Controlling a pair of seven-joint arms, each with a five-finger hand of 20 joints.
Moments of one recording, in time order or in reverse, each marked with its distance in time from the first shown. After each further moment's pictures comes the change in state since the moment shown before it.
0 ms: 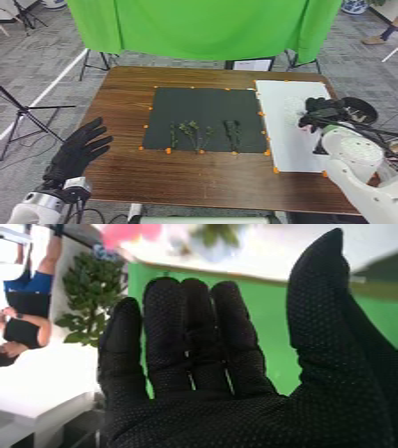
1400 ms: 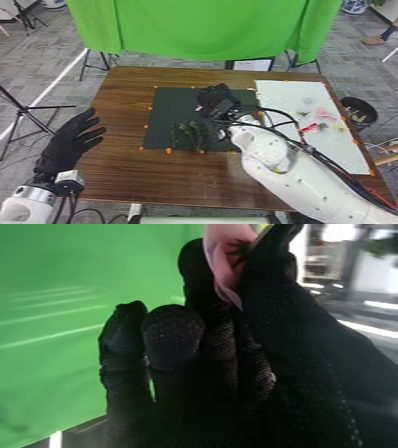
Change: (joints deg) left arm -0.6 1.3 -2.2 -0.6 -0.4 0.1 1.1; right arm 29.0 -17.1 -38.4 8.1 -2.1 19.4 -17.5
